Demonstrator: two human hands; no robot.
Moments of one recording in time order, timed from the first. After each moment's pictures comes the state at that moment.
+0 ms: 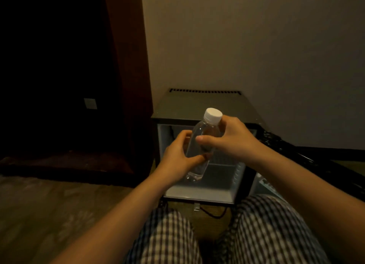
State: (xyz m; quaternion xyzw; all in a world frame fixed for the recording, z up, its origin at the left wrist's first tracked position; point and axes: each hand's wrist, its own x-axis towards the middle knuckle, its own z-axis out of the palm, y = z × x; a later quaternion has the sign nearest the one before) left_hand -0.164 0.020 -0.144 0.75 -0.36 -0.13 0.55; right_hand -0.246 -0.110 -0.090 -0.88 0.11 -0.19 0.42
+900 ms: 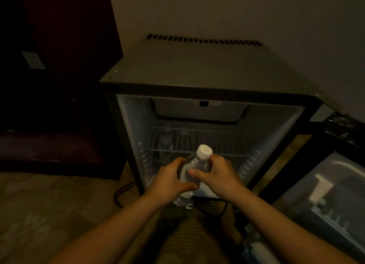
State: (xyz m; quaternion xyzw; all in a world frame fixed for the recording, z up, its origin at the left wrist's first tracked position) left_hand -0.044 -0.077 -0.347 0.83 -0.34 -0.24 0.38; right_hand -0.132 -0.199 -0.321 -0.85 0.26 -0.06 0.46
